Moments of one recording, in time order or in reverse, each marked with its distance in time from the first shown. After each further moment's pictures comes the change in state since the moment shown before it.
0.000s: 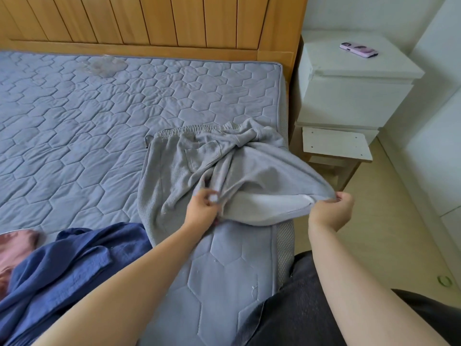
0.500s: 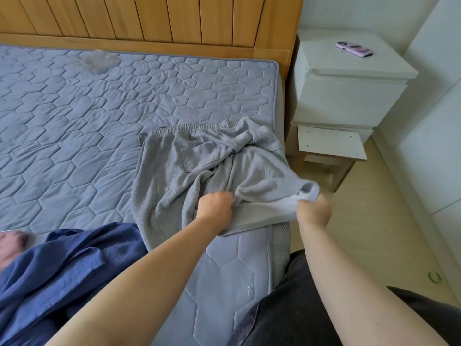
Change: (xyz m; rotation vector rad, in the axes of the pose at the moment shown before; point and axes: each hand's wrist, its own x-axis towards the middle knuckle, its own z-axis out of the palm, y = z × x) left_hand 0.008 0.016 0.031 1.073 -0.056 0.485; right_hand 0.012 0.026 0.025 -0.135 -0.291 0.075
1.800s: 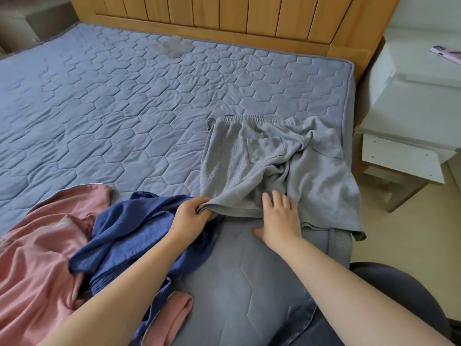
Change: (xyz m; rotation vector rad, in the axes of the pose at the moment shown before) left_hand -0.131 -0.146 -0.030 -0.874 0.274 -0.249; right_hand -0.155 0.000 0.095 -1.160 -0.462 -1.137
